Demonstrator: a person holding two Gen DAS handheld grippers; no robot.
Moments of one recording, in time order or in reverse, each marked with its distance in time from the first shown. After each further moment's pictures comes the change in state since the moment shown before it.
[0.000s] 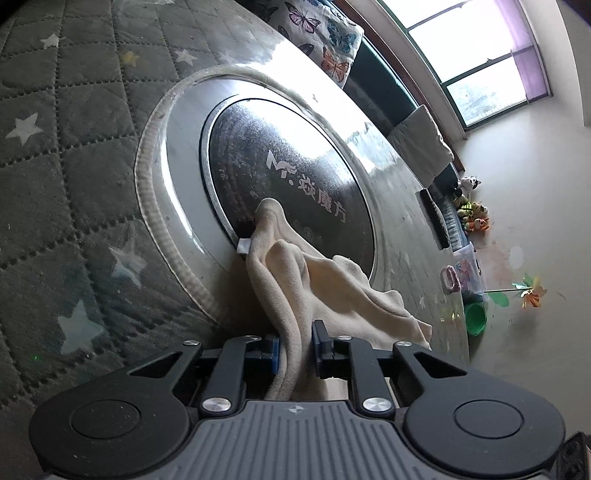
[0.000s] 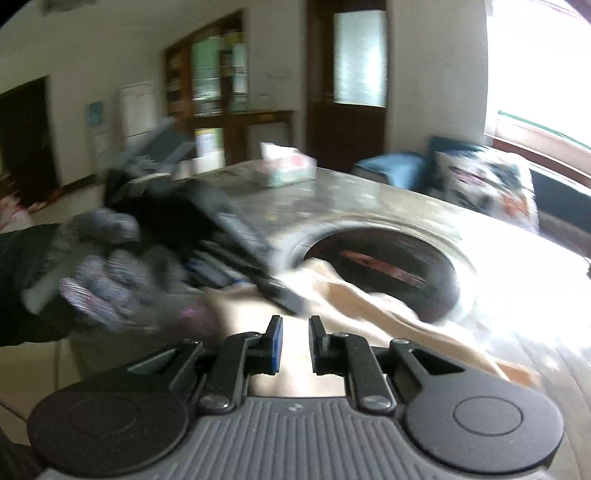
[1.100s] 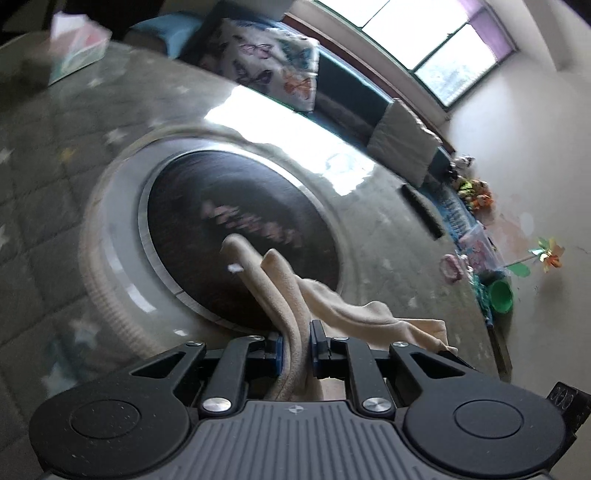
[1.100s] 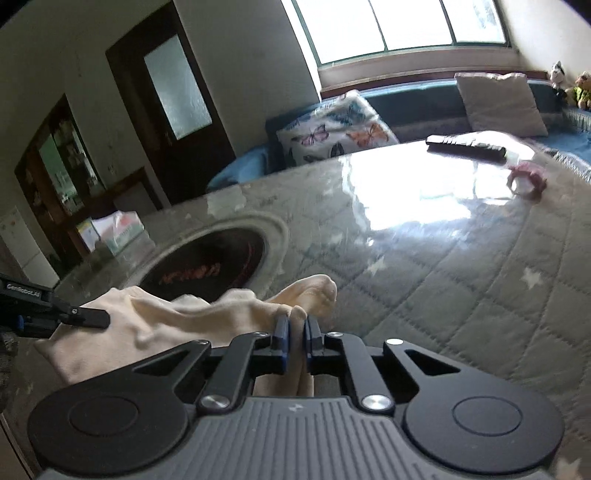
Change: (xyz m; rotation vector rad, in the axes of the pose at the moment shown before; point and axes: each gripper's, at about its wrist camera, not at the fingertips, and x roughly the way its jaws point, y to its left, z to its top) left arm 0.008 -0.079 -0.004 0.246 -0.082 0.070; right arm -0.039 -0.149 -0.058 0.522 -0.078 -0.227
